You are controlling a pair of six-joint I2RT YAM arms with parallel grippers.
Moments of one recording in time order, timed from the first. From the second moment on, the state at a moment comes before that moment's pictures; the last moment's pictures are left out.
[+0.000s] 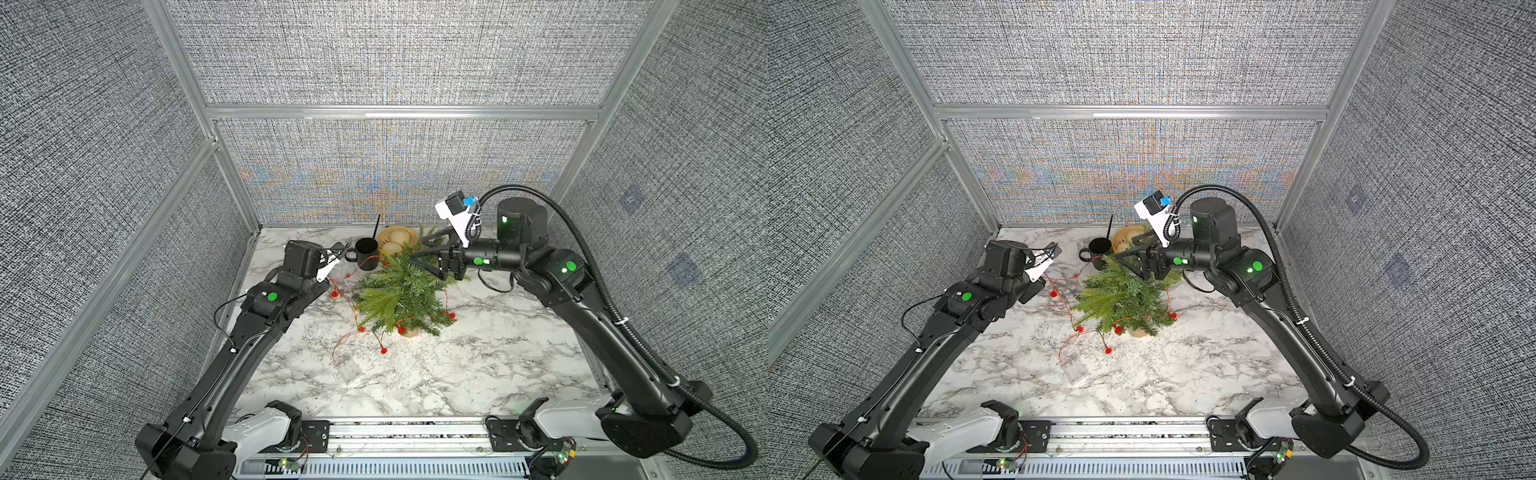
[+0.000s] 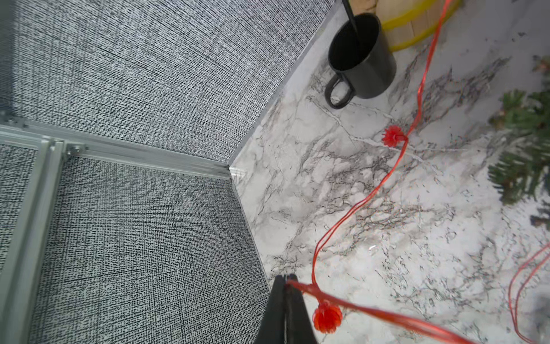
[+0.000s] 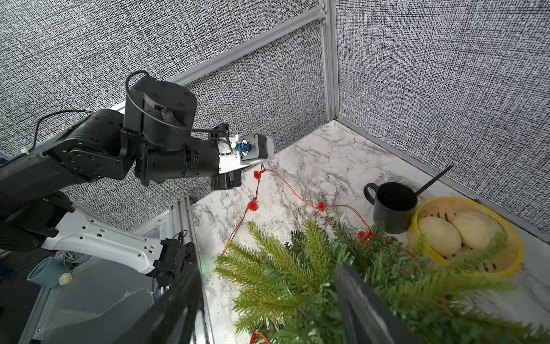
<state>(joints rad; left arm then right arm) -0.43 1.14 1.25 -0.80 -0.40 0.62 0.61 1.33 1.68 -0.66 -0.55 0.10</state>
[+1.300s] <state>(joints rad) -0.43 0.96 1.41 -0.69 0.08 0.48 0.60 1.33 1.67 -0.64 -0.56 0.11</state>
